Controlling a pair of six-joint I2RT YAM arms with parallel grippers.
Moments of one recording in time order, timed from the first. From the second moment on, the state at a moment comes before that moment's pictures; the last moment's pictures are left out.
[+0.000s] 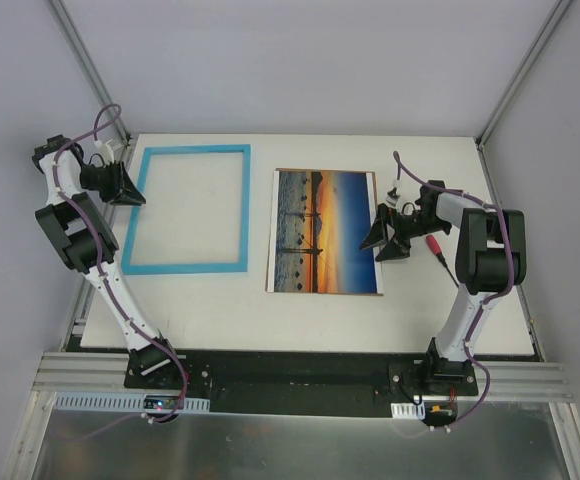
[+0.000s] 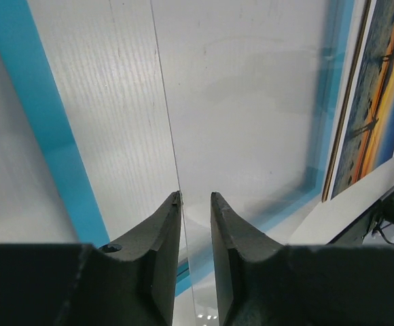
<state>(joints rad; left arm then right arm) 0.53 2.30 2.11 -1.29 0.82 0.37 -0.01 1.94 1.21 -0.82 -0.92 -0.10</state>
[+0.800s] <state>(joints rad) 0.54 2.27 2.02 -1.16 0.74 0.30 -0.01 1.94 1.21 -0.82 -0.92 -0.10</state>
